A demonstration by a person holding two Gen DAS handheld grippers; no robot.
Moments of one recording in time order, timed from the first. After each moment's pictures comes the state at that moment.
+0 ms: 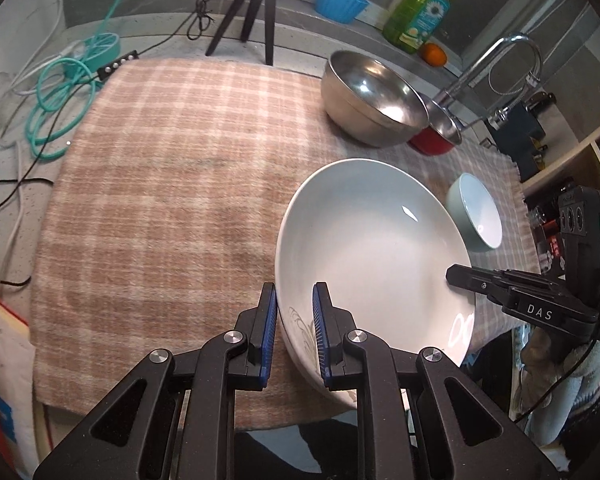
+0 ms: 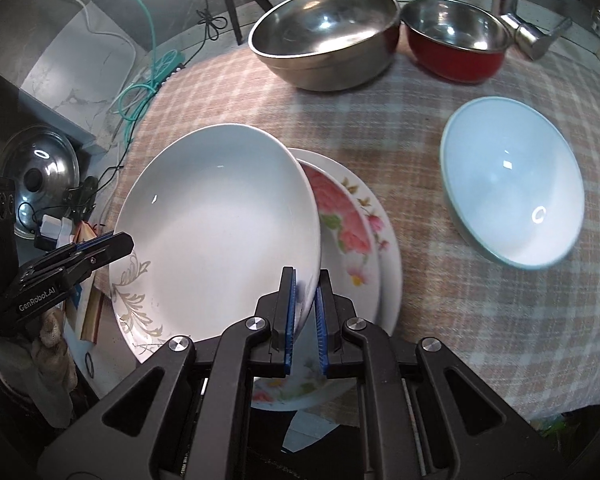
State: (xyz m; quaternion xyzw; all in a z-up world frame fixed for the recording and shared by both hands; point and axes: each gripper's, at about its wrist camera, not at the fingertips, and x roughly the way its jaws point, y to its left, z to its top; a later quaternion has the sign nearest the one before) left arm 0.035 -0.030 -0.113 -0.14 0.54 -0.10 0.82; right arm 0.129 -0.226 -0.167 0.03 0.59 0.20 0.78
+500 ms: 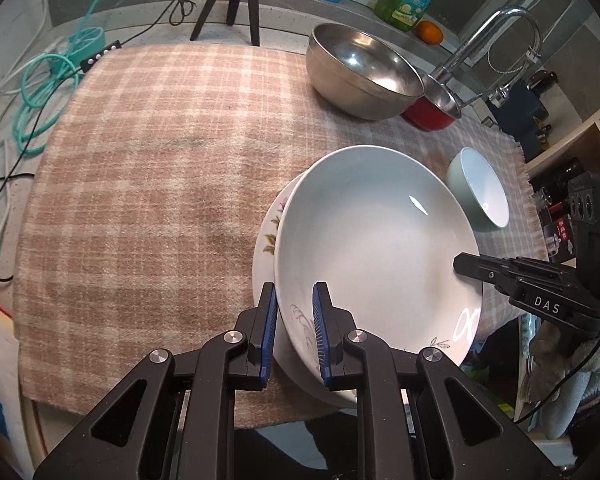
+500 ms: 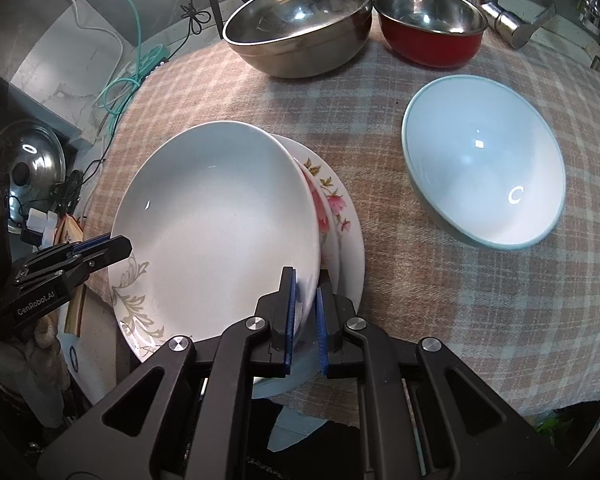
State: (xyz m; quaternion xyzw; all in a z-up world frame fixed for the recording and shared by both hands) left arm 0.033 -0.050 -0.125 -0.12 0.56 -0.10 0.81; right arm 0.126 -0.238 -0.174 0.01 0.59 0.18 0.79
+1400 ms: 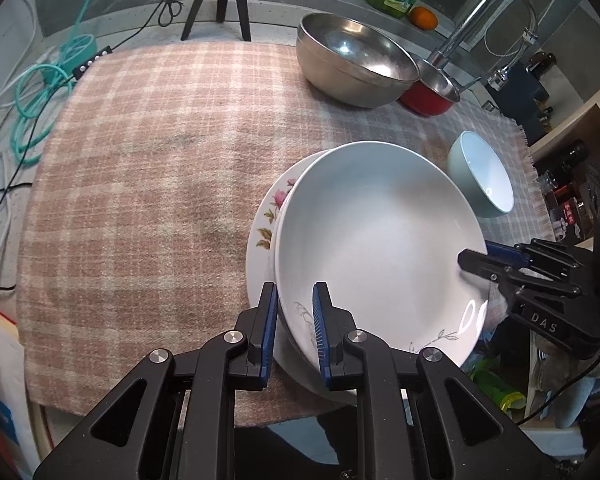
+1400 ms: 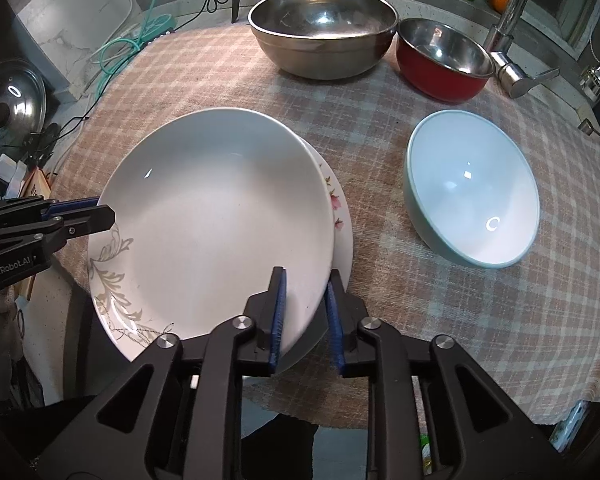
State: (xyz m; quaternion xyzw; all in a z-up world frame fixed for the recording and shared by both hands) left arm 0.034 -0.060 -0.127 -0.09 0.57 -0.10 0.81; right arm 0.114 -0.222 -0.170 -0.10 0.57 0.17 0.80
